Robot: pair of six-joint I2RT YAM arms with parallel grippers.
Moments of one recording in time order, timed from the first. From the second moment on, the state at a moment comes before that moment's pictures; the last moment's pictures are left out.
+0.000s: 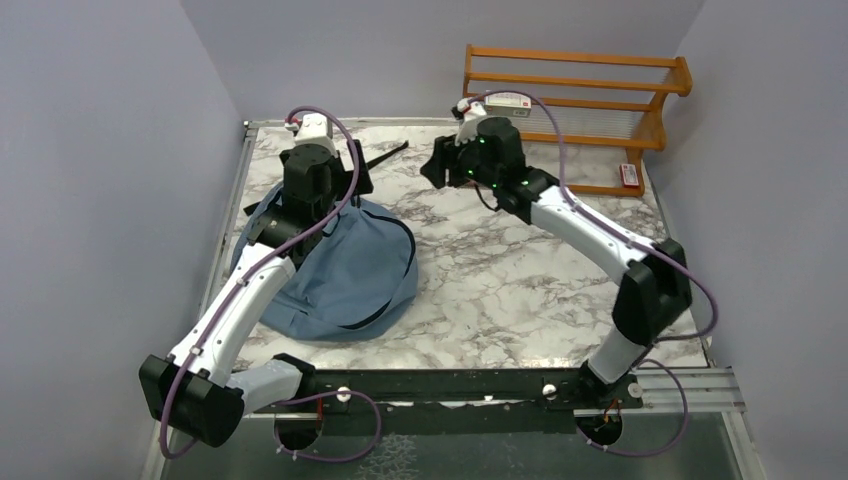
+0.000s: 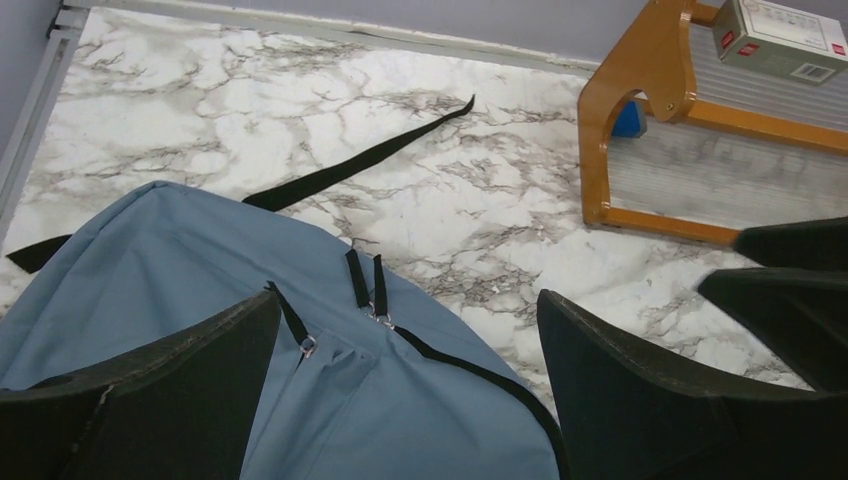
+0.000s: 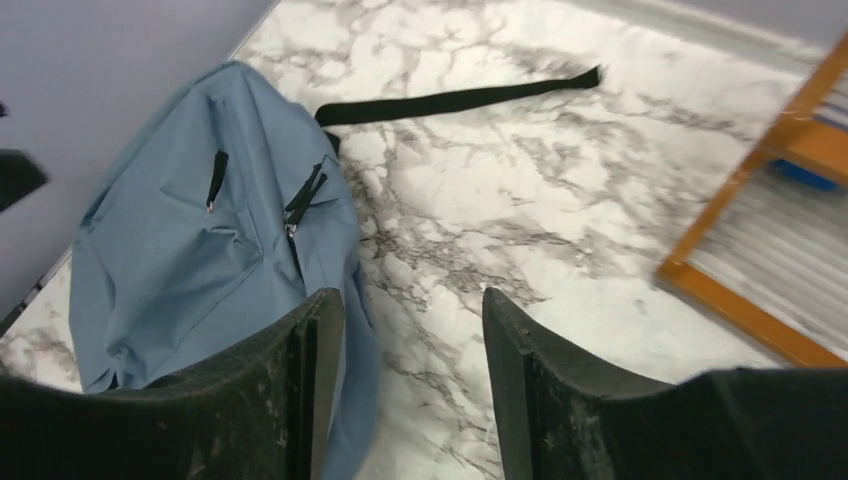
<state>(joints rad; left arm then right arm) -0.39 1.14 1.16 -0.35 -0.32 -0.31 0.63 1.75 1.48 -0.08 -0.16 0.23</state>
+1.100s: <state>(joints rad) -0.18 0.79 0.90 -0.27 -0.22 -0.23 0.33 0.76 0.77 -0.09 0.25 0.26</state>
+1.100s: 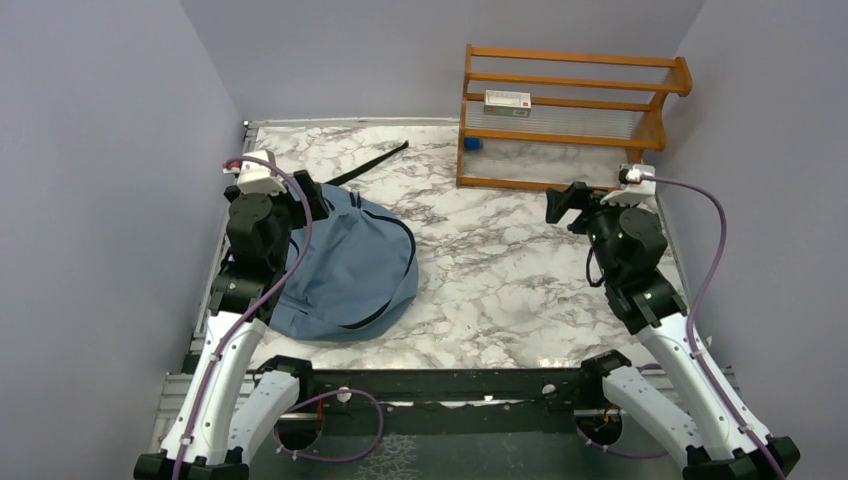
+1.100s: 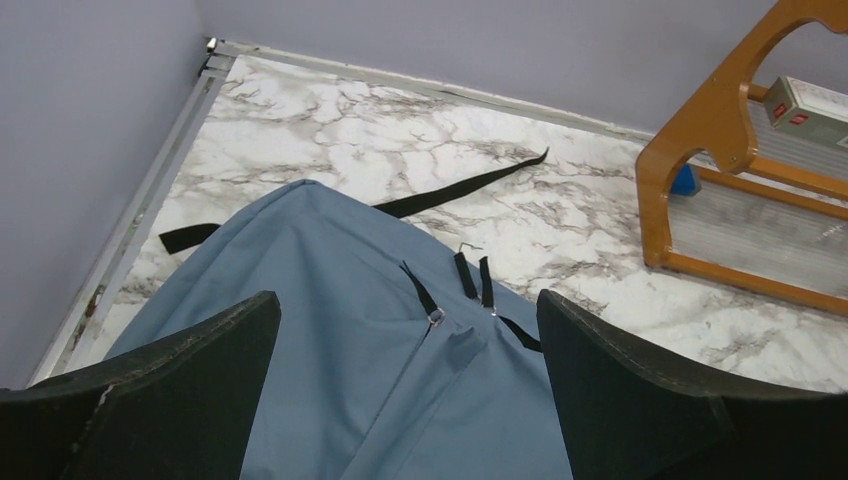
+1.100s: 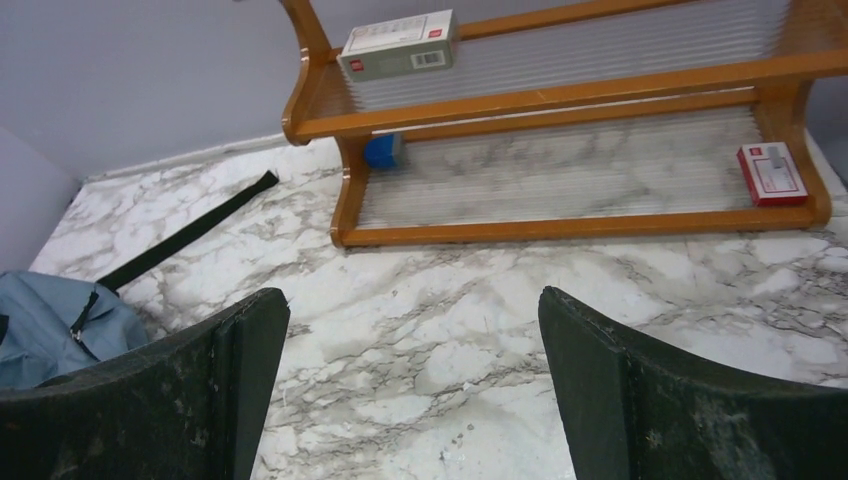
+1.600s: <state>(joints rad) -0.18 0.76 0.85 -0.28 -0.26 -0.24 0.33 0.62 0.67 0.03 0.41 0.19</state>
